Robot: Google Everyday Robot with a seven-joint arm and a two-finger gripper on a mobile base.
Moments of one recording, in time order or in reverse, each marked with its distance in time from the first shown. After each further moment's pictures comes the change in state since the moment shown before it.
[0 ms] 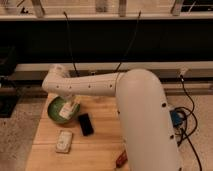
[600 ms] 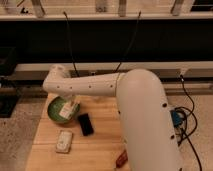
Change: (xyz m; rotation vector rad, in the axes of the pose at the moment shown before) arm 0.000 -0.002 0.001 0.016 0.000 -0.022
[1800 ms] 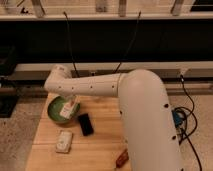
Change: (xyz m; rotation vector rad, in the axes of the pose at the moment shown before) arm 0.003 -0.002 0.003 0.028 0.003 -0.035
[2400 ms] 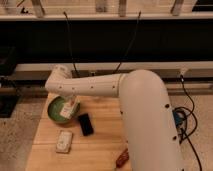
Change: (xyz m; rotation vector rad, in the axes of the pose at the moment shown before) arm 0.000 -0.001 0.001 0.012 0.001 -0.016
